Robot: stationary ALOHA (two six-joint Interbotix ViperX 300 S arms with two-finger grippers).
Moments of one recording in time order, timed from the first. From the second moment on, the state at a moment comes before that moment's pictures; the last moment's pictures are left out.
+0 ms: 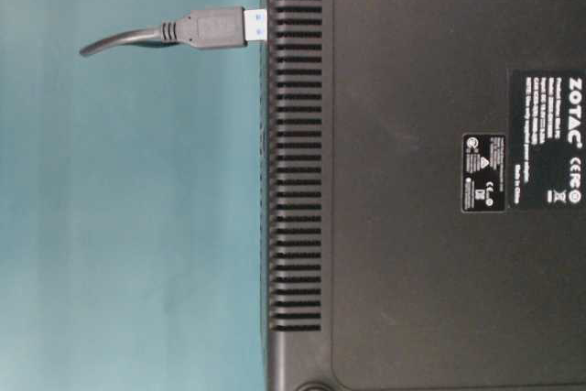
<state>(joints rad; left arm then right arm) -0.04 -0.88 0.96 0.01 0.12 -0.01 0.14 -0.45 0.44 0.04 0.80 0.30</state>
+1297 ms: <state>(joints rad) -0.04 -0.89 0.96 0.01 0.12 -0.01 0.12 -0.18 0.24 0.03 1.00 0.32</state>
